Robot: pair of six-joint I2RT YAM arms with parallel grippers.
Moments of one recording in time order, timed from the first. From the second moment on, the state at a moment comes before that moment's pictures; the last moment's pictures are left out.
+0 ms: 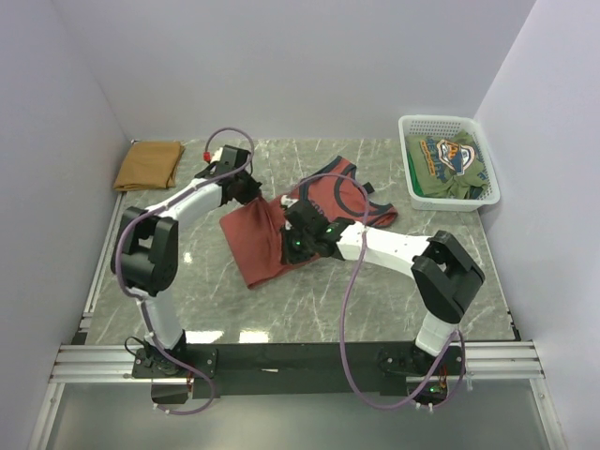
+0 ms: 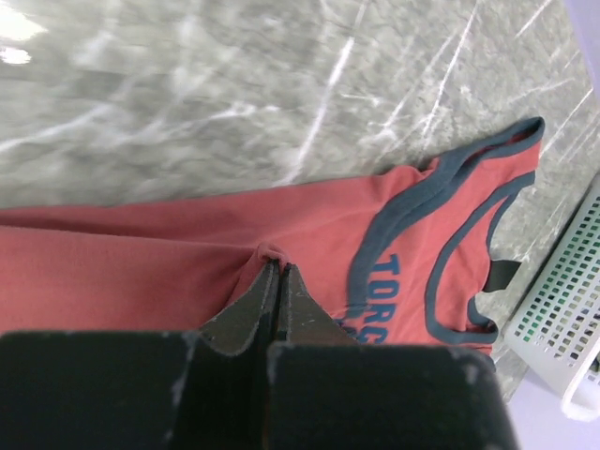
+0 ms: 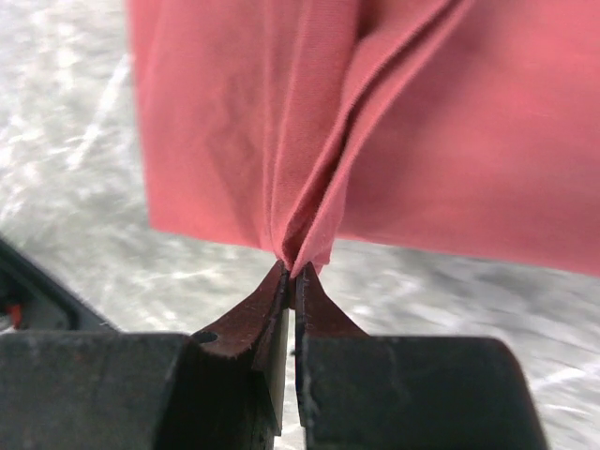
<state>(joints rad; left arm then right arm) -0.34 1.84 1.35 -0.32 -0.08 -1.06 0.88 1.73 1.16 -0.32 -0.09 0.54</state>
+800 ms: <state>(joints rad) -0.42 2.08 1.61 -0.30 -0.06 -1.04 0.64 1.58 0.98 -0.32 -0.02 0.51</state>
